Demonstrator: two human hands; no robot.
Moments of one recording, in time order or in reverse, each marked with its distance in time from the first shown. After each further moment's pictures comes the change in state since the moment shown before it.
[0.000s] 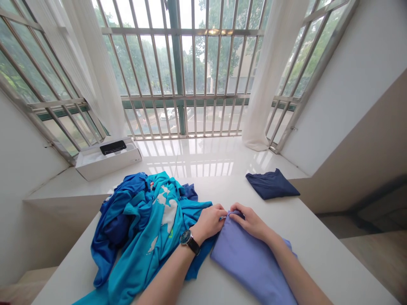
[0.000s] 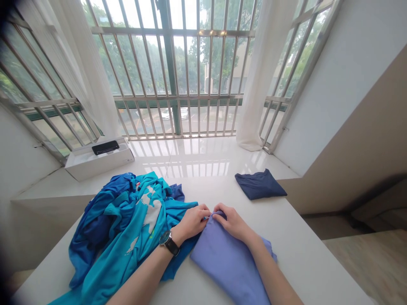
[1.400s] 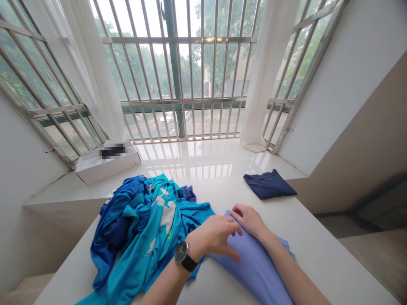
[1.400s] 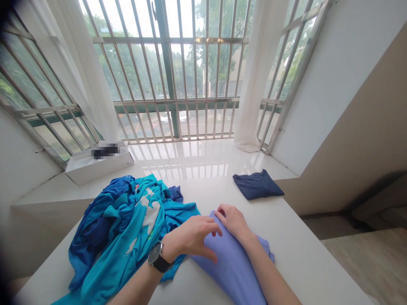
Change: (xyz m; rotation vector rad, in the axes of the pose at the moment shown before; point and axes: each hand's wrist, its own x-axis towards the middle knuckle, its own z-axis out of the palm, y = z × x) left_hand -0.017 0.051 -0.035 0.052 -0.232 0.300; right_hand 0.005 0.020 0.006 -0.325 0.116 0.225
